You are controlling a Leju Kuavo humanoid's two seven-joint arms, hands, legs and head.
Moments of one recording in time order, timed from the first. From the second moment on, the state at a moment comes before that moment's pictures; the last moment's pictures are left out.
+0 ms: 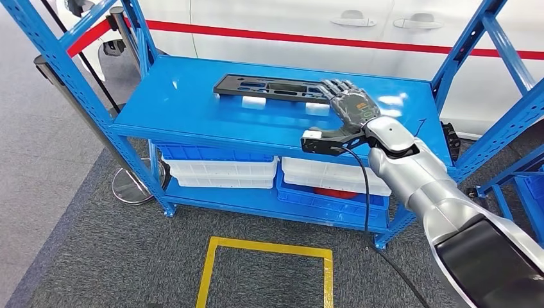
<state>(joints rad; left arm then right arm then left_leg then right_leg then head) -0.09 -0.01 -1.02 -0.16 1.19 0.45 -0.30 -1.16 0.01 0.91 -0.47 0.86 -0.36 -0.20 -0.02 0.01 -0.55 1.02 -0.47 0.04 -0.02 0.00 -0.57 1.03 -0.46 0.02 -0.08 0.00</state>
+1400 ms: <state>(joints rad) -0.07 0.00 -1.00 -0.16 1.19 0.44 -0.30 -1.11 -0.01 0.93 -0.45 0.87 -0.38 -0.18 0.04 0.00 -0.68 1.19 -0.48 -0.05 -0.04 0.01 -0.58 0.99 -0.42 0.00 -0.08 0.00</state>
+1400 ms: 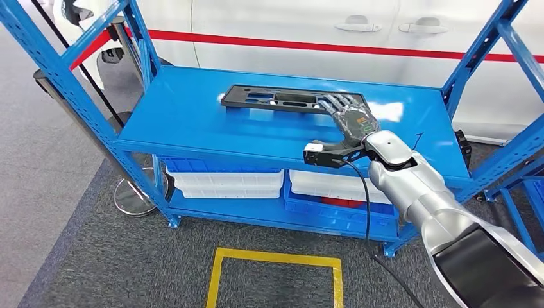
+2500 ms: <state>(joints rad) -0.08 0.00 -1.00 -0.16 1.19 0.43 -0.29 -1.06 -0.03 0.93 -0.46 0.88 -0.38 -0.17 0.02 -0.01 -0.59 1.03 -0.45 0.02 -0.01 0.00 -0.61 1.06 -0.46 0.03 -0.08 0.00</state>
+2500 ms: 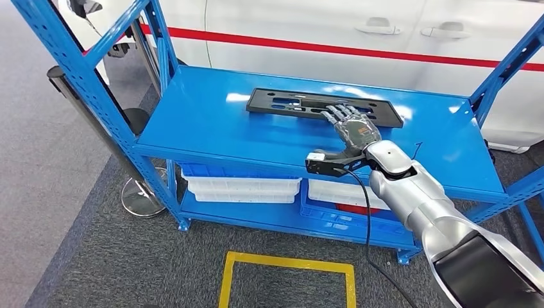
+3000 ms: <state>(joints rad) -0.08 0.00 -1.00 -0.16 1.19 0.42 -0.29 -1.03 -0.05 0.93 -0.47 0.91 -0.40 -0.13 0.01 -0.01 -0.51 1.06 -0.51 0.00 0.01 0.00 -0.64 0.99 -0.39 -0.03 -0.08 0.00</state>
